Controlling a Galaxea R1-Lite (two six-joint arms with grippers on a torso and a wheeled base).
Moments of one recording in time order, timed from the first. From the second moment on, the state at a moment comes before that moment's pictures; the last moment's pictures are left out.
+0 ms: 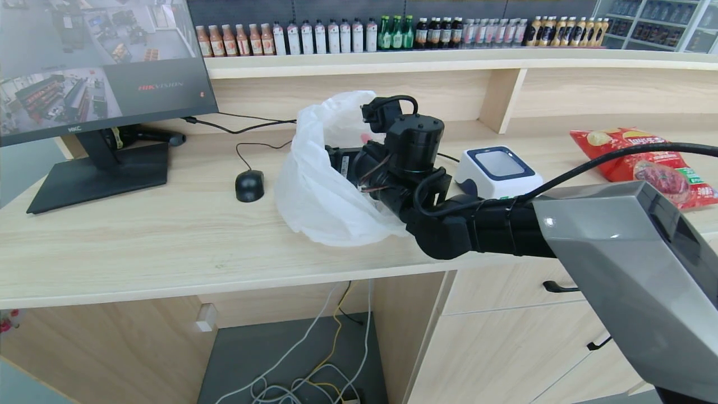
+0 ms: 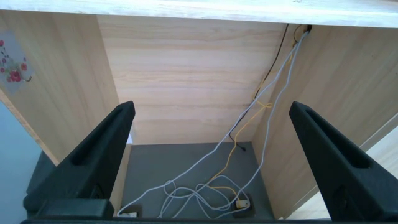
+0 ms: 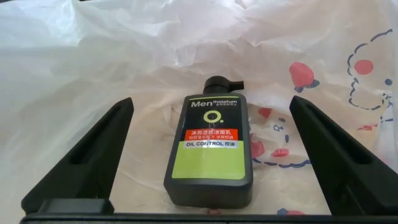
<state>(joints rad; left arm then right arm) 0.00 0.00 0.00 0.00 0.00 0.00 0.68 2.35 -1.89 -0.62 -0.19 0.06</state>
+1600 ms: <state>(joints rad) 0.00 0.00 0.00 0.00 0.00 0.00 0.68 2.02 -0.94 -1.57 -0.12 -0.05</state>
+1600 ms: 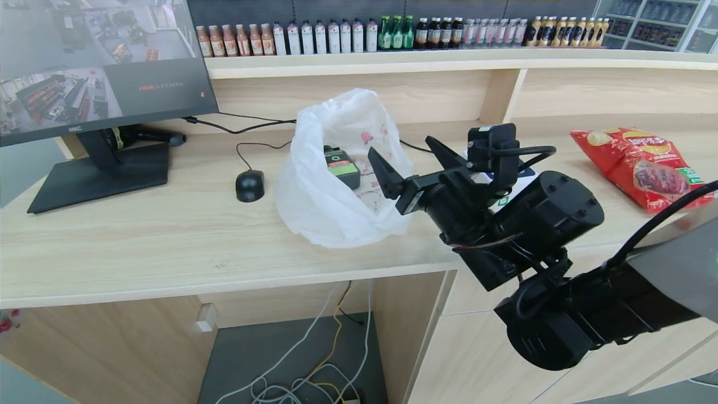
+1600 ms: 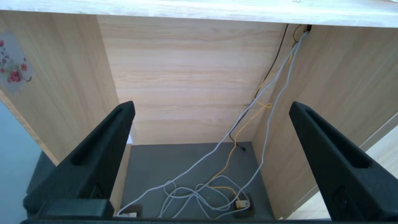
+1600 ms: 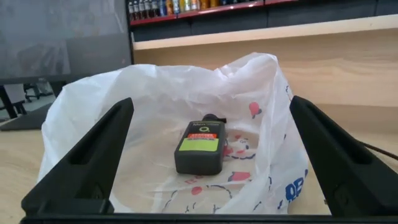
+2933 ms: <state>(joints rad) 0.00 0.00 0.00 0.00 0.00 -0.01 0.72 1.99 -0.90 -1.57 -0.13 -0.07</state>
